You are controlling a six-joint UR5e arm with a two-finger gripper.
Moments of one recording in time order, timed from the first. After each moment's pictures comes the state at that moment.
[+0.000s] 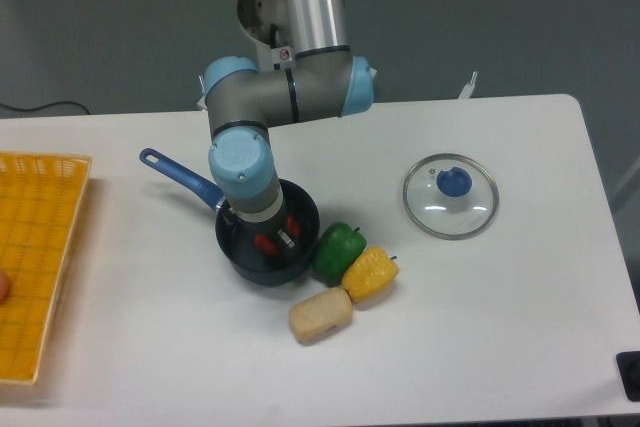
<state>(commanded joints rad) 2.24 -1.97 -1.79 -1.04 1.63 1.03</state>
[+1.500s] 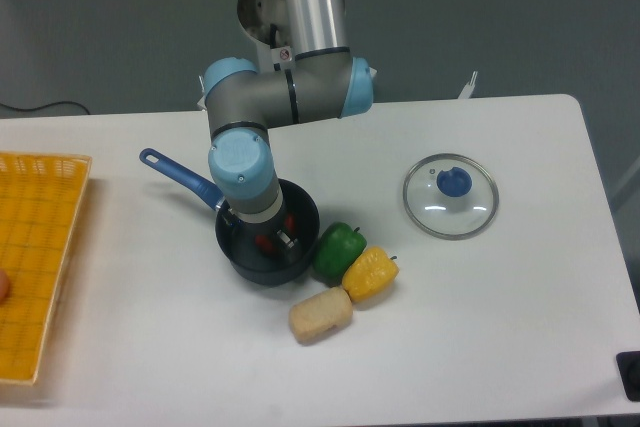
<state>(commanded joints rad) 2.23 -1.95 -1.79 -1.04 1.63 1.02</state>
